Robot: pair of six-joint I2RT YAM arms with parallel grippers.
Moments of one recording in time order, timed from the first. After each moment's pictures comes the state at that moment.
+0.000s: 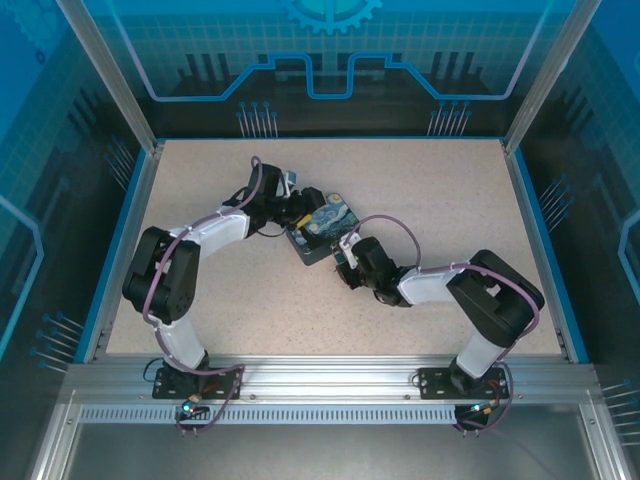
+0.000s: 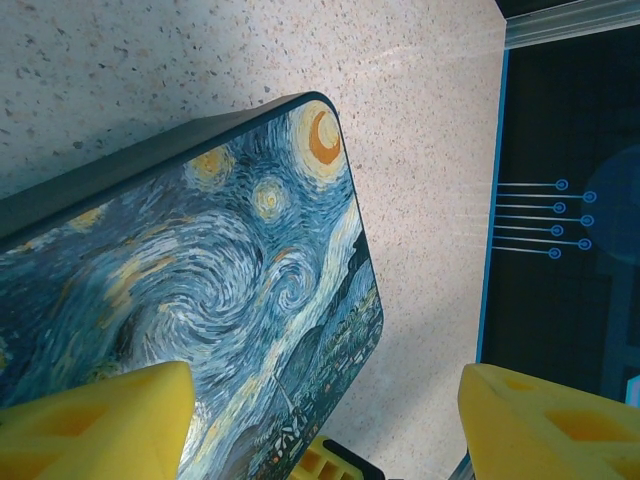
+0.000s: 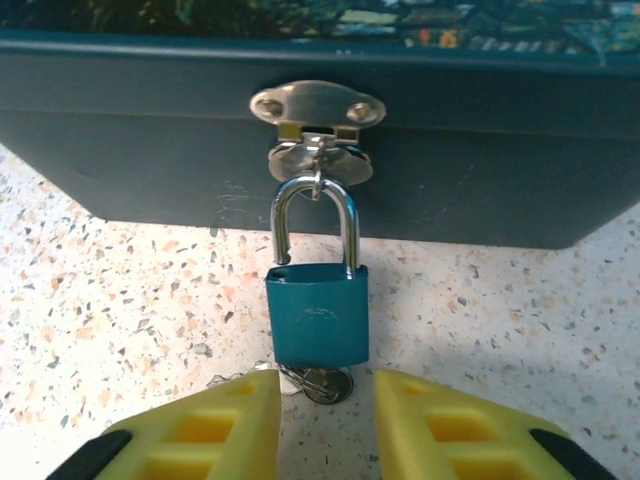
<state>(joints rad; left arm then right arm) -0.34 1.79 1.15 -0.06 0.53 -0.93 0.73 1.66 0.63 0.31 0.12 0.10</state>
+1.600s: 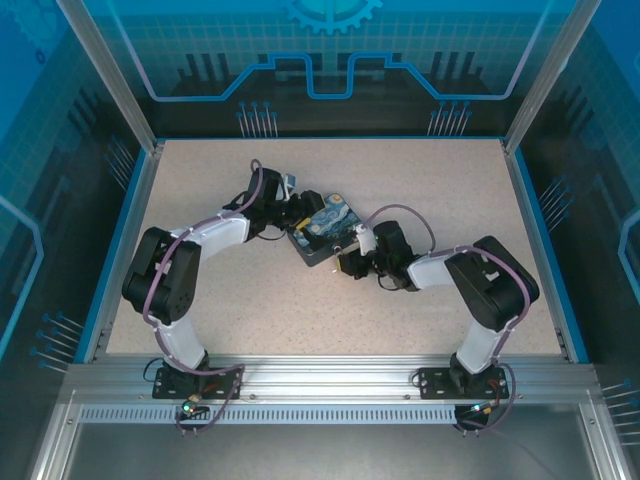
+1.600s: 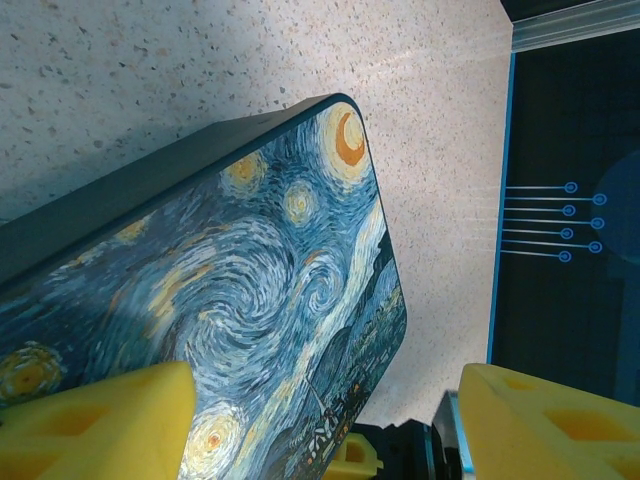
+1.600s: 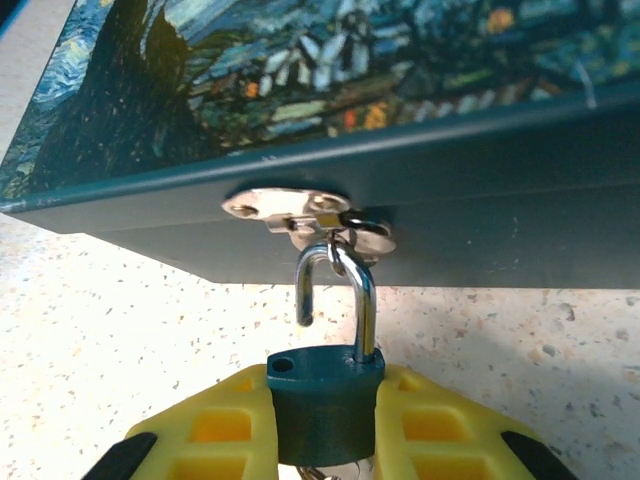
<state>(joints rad) -0.34 1.79 1.11 -0.01 0.51 -0.92 0.50 1.76 0.65 0.42 -0.45 0.25</state>
